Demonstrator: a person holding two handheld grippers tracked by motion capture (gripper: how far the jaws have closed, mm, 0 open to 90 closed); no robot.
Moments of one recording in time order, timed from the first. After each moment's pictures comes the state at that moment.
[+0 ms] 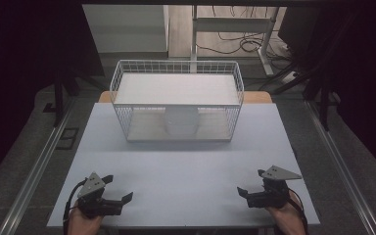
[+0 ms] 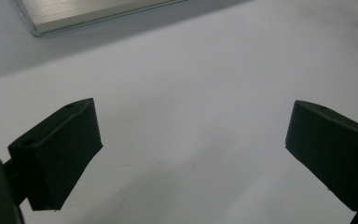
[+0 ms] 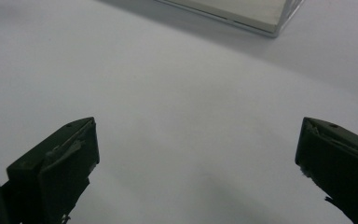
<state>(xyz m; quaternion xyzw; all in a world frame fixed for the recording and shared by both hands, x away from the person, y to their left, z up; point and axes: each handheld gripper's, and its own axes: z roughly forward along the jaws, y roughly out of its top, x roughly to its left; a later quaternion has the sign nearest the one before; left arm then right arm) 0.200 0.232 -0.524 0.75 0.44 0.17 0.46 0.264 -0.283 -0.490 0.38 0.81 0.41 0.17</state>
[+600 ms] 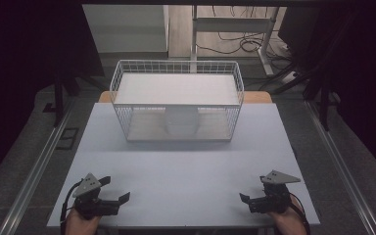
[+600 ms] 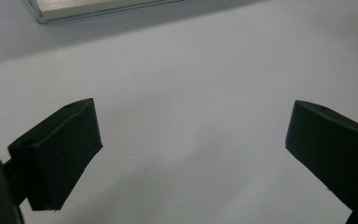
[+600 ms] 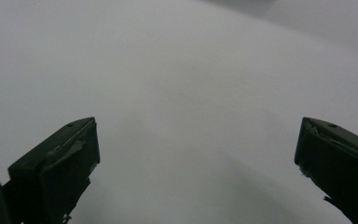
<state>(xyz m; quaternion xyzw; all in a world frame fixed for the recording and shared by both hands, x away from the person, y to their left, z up) 0.200 0.240 -0.528 0.74 0.45 0.15 0.47 0.259 -0.288 -0.501 0.39 0.83 0.37 0.16</state>
